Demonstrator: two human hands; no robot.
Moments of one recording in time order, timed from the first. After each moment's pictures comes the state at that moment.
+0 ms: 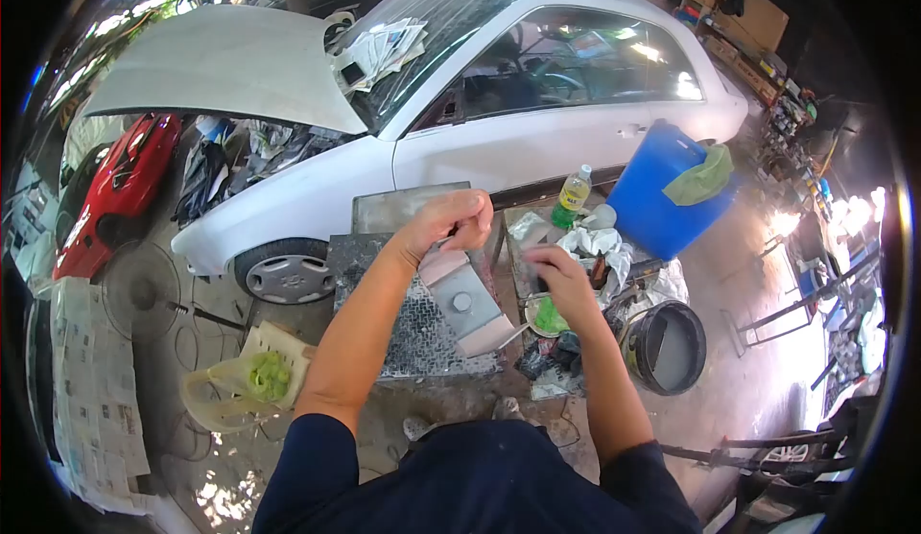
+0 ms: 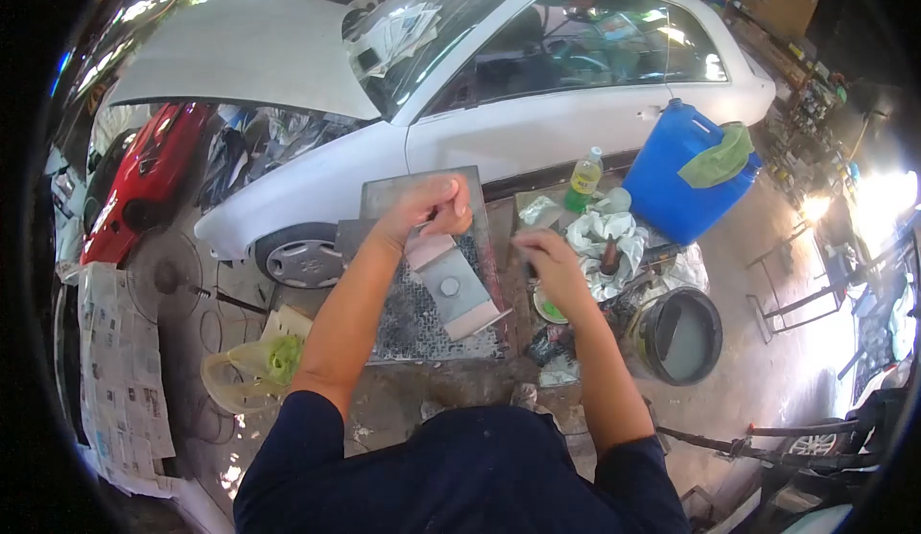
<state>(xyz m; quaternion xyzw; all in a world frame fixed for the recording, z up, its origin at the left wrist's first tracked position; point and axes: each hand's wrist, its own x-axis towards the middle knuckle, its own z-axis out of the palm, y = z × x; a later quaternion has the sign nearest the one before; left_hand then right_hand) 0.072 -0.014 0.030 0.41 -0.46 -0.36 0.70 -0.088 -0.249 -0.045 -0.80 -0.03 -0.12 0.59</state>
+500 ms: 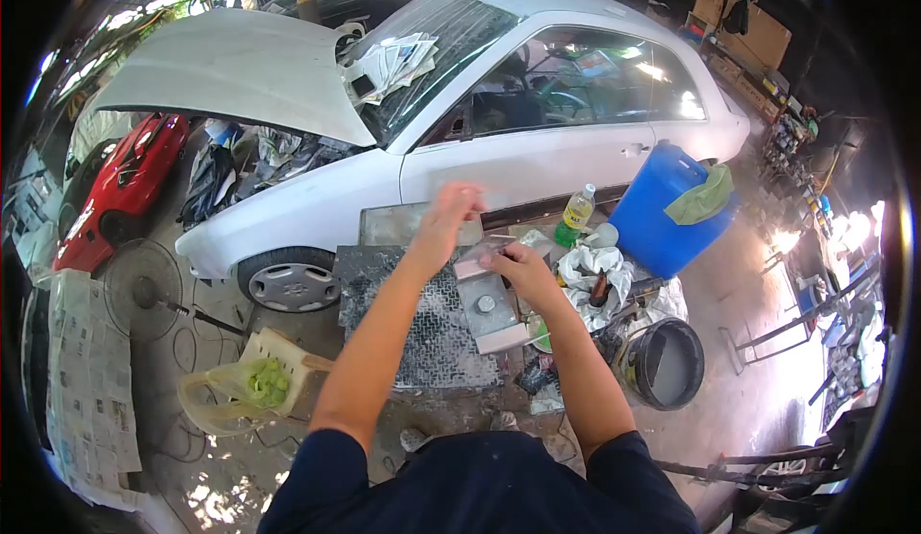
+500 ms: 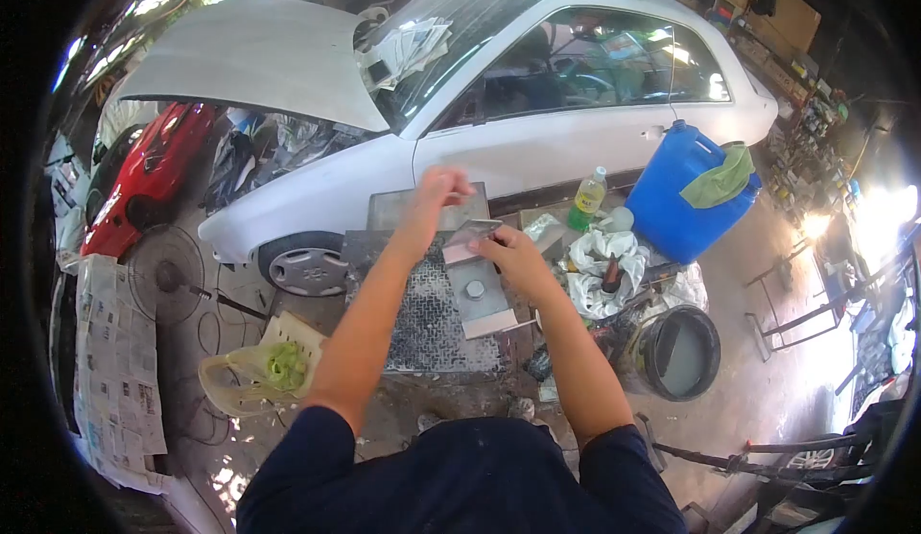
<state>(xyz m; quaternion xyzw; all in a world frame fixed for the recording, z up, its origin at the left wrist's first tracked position) 0.066 -0.017 0.018 0.63 -0.31 -0.02 0.71 -0.030 -0.190 -0.009 -0.75 0.04 0.02 0.66</state>
